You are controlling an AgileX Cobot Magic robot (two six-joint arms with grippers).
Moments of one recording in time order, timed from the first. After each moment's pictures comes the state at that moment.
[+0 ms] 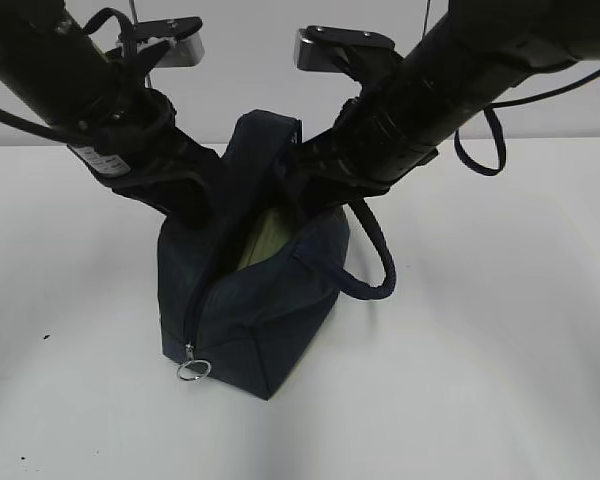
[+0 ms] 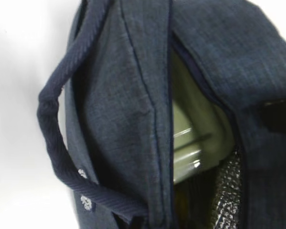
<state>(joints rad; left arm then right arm) -0.43 1.71 -1.37 -0.32 0.98 0.29 0.46 1.78 -1.39 0.44 0.73 -0.27</state>
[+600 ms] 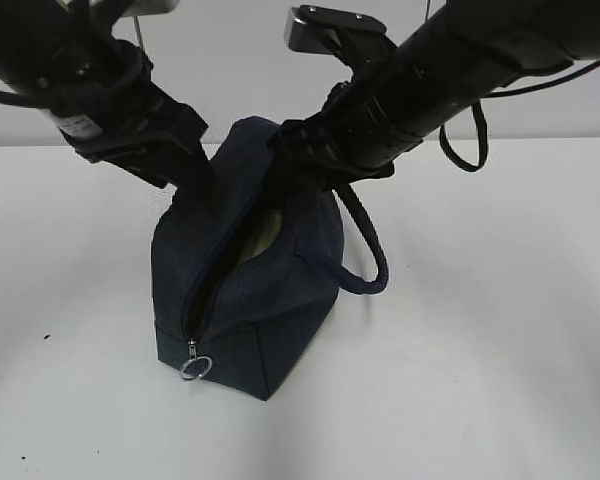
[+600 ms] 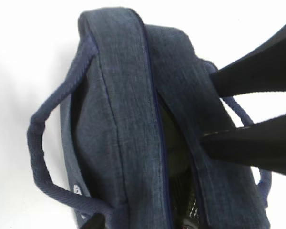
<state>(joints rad) -0.43 1.59 -1.38 -0.32 0.99 0.29 0.46 1.77 -1.40 0.53 0.67 -0.38</state>
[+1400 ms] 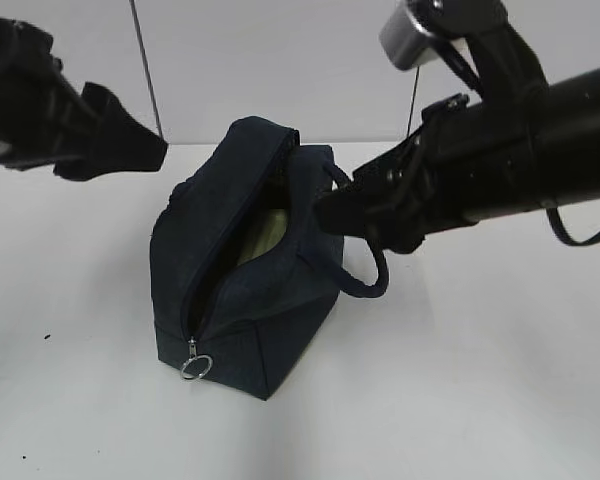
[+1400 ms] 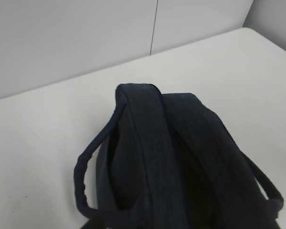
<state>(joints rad) -0.43 1.24 -0.95 -0.40 0.51 0.45 0.46 1.35 -0.90 1.03 0.48 -1.15</state>
